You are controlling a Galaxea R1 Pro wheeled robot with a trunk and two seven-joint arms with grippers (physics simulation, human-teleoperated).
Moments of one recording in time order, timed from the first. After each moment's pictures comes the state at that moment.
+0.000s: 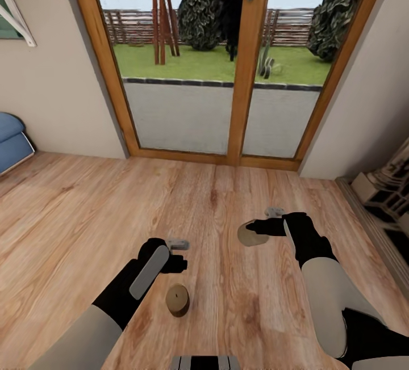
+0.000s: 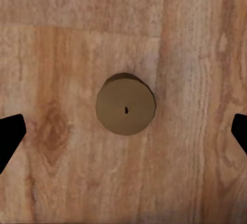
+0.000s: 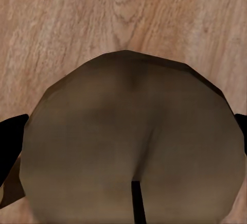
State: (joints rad) left arm -0.66 -0.04 -0.46 -1.10 0.85 1.00 0.74; right arm -0.92 0.04 -0.32 -0.71 0.40 0.73 0.50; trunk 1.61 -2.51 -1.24
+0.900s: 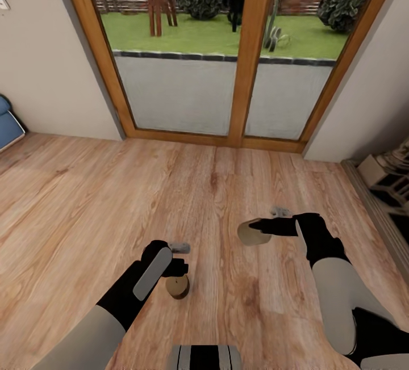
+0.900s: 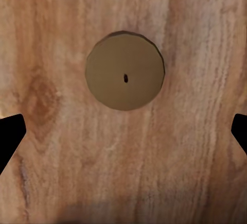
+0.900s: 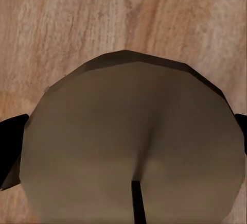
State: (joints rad) left arm -0.66 -0.06 -0.46 -1.06 0.86 1.00 0.76; right arm -0.92 -0.02 -0.36 -0.71 0.40 0.73 0.68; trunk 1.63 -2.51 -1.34
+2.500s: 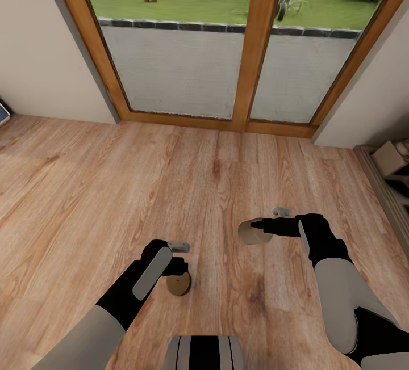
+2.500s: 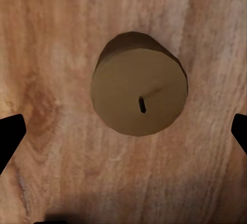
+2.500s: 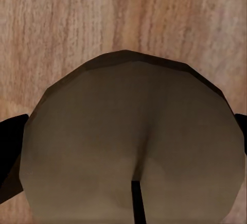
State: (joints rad) left arm -0.66 -0.06 -0.46 -1.07 0.85 0.99 0.76; right arm -0.92 -0.02 -0.39 -0.71 0.40 0.73 0.70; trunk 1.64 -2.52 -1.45
